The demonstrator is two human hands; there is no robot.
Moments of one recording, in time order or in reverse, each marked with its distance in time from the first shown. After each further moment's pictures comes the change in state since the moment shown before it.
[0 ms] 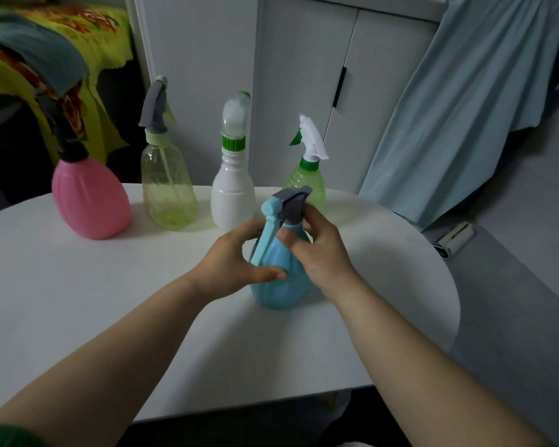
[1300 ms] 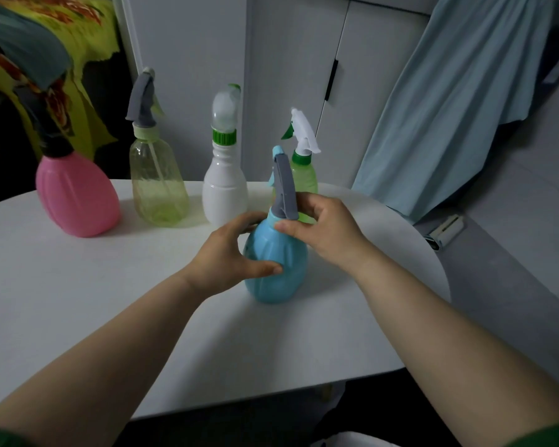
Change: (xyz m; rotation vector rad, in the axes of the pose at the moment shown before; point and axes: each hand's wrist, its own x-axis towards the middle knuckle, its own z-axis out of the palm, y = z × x) left_hand 0.002 0.000 0.004 0.012 0.043 0.019; right_hand 0.011 -0.026 -0.023 -0.196 -0.097 0.091
